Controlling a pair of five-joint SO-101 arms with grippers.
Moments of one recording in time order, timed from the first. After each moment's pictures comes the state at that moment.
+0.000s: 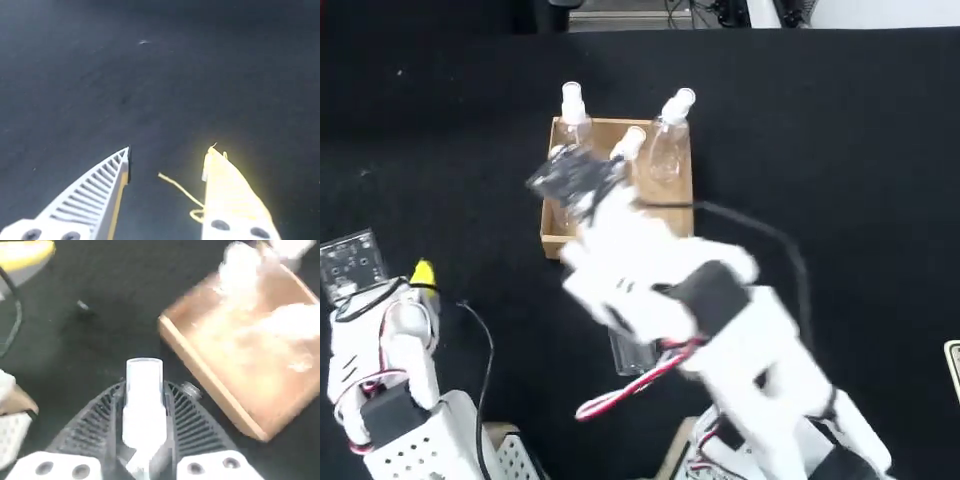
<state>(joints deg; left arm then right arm) -35.9 -97.9 76.2 62.2 -10.8 -44.0 -38.0 25.0 74.1 4.0</state>
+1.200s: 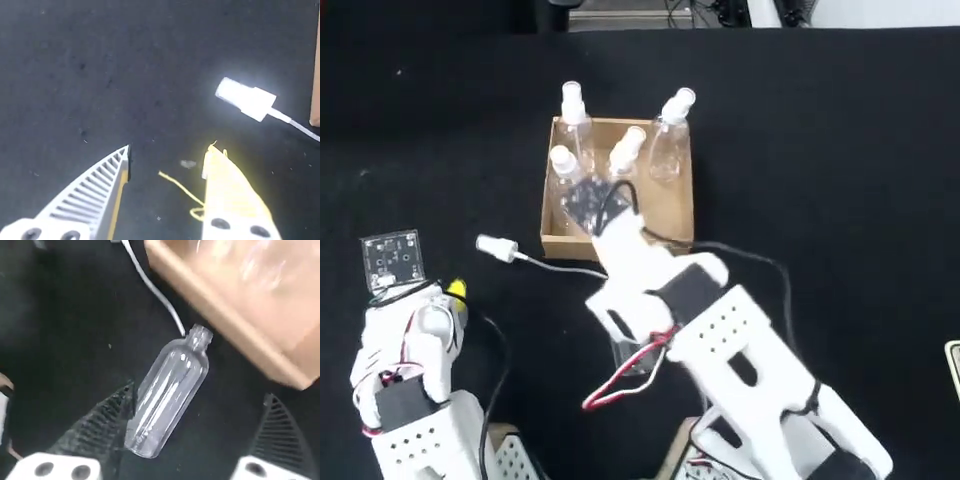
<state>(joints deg) -27.8 -98.2 85.0 62.6 -13.2 -38.3 -38.0 44.5 71.4 -1.0</state>
